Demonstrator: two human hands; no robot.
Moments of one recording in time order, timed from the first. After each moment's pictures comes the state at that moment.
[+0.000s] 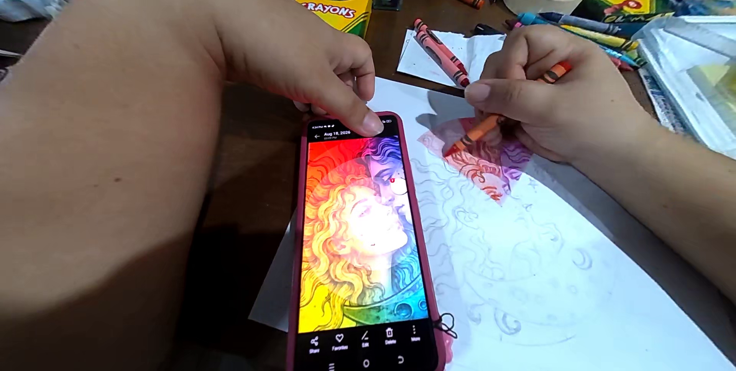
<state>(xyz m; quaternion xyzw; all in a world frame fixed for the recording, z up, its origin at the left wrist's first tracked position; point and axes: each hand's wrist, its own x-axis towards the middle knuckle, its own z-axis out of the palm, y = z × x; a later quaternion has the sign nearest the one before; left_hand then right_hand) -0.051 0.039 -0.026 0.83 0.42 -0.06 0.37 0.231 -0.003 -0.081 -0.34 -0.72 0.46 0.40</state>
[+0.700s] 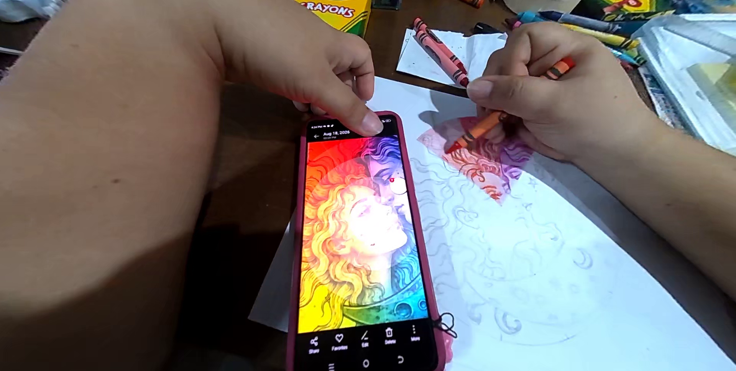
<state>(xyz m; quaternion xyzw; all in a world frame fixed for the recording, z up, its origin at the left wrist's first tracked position) -0.050 0.039 -0.025 0.82 0.43 -0.06 0.37 0.230 -0.004 -0.079 -0.36 -0.71 0.45 0.40</state>
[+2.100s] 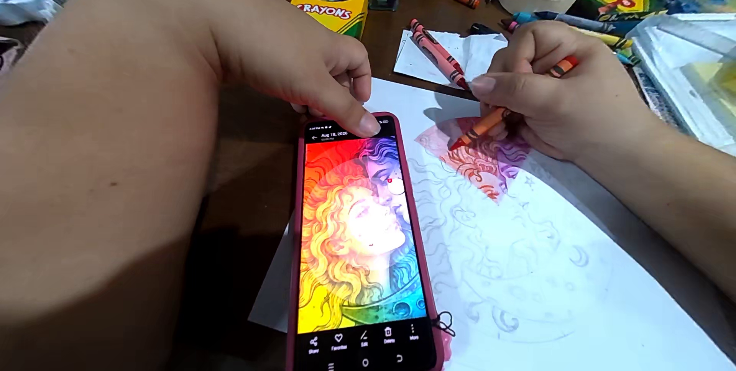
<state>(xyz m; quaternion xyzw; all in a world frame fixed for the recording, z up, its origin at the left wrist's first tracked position) -0.050 0.038 -0.025 0.82 0.43 -0.06 0.37 0.234 -0.004 -0.079 -0.37 -0.70 0.44 0.42</state>
